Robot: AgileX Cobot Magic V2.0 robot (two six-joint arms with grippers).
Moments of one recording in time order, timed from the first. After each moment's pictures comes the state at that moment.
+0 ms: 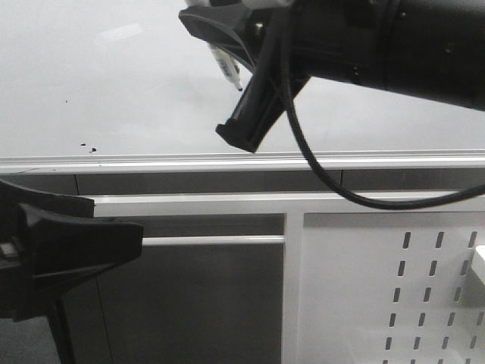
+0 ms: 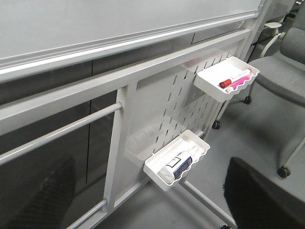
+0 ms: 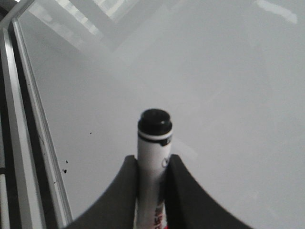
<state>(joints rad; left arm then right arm) -0.39 1.60 -0.16 0.62 -1.14 -0.28 0.62 1.56 -0.58 -0.28 -1.11 -0.75</state>
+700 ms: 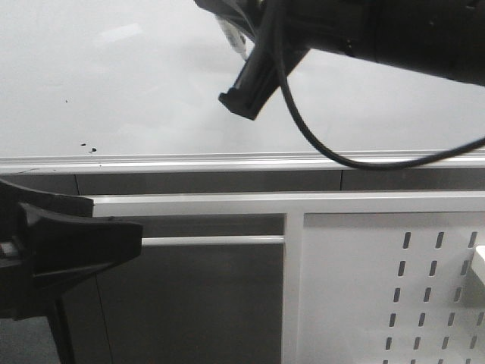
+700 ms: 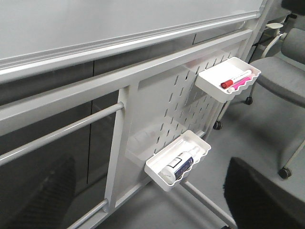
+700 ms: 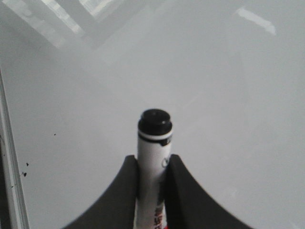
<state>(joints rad) -0.39 1.60 -0.16 0.62 -1.14 -0.28 0.58 1.57 -0.64 -0.28 -1.11 -0.78</state>
